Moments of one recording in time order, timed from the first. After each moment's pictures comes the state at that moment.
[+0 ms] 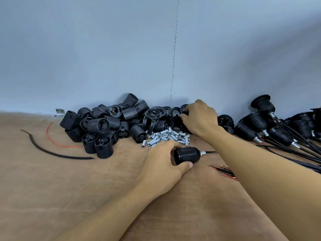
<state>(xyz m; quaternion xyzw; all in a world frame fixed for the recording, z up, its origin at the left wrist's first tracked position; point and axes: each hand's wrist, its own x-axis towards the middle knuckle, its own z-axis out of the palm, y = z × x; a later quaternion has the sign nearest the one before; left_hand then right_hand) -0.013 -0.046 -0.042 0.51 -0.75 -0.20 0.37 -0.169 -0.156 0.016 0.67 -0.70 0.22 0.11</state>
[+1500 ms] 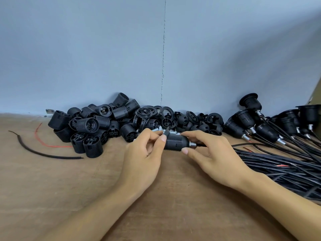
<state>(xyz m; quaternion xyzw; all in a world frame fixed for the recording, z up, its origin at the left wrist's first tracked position) -0.012 -0.038 -0.037 0.43 -0.65 -0.25 0.58 -0.217 -0.025 -0.012 0.79 -0.50 0.35 -0.05</state>
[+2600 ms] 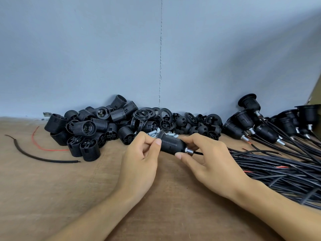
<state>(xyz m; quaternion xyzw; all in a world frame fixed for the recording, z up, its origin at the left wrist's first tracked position) -0.015 -0.037 -0.039 0.43 -0.61 -0.33 0.58 -0.204 -0.011 -0.011 0.78 -0.52 0.34 -0.04</state>
